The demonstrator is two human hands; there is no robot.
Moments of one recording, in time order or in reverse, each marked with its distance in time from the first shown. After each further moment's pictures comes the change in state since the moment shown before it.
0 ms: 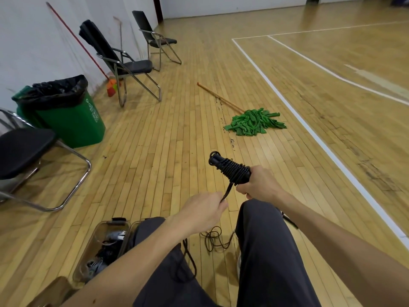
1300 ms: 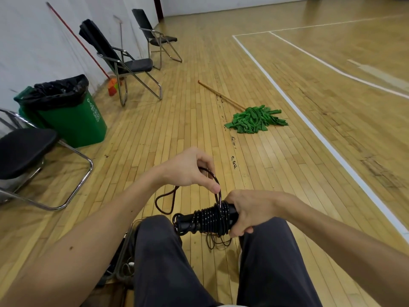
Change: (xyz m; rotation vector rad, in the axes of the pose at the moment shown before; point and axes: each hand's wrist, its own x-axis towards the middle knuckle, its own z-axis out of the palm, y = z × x) left_hand 0.024 -0.021 -0.091 -0.406 -0.092 0.209; right_hand -0.043 -0.030 -0.001 -0.130 -0.800 -0.311
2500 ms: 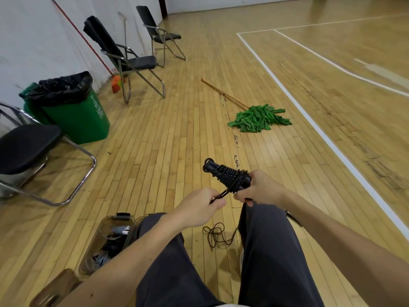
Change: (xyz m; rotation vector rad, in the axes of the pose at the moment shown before) left_hand -0.018 -0.036 0.091 0.136 0.104 -0.217; right_hand 0.011 0.039 -0.013 0.286 0.550 0.164
